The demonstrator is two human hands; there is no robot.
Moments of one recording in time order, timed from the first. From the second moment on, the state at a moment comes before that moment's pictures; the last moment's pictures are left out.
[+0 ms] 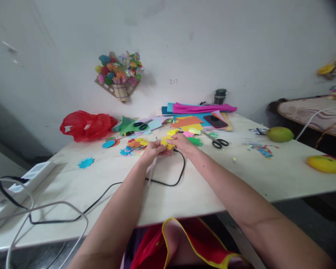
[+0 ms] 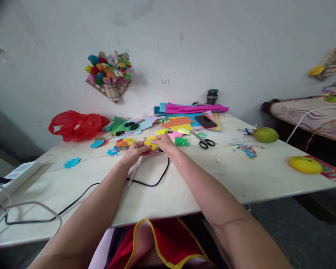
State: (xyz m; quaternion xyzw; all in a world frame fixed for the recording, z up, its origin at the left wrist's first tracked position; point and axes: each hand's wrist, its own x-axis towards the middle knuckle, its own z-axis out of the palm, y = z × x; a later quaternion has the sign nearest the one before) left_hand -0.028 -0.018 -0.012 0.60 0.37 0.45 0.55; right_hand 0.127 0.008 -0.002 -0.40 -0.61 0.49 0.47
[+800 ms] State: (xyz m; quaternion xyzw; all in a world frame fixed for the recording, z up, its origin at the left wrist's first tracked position) left_hand -0.034 -0.023 -0.010 0.57 0.35 0.50 0.55; right_hand 0.144 0.013 0.012 -0.40 -0.54 0.45 0.59
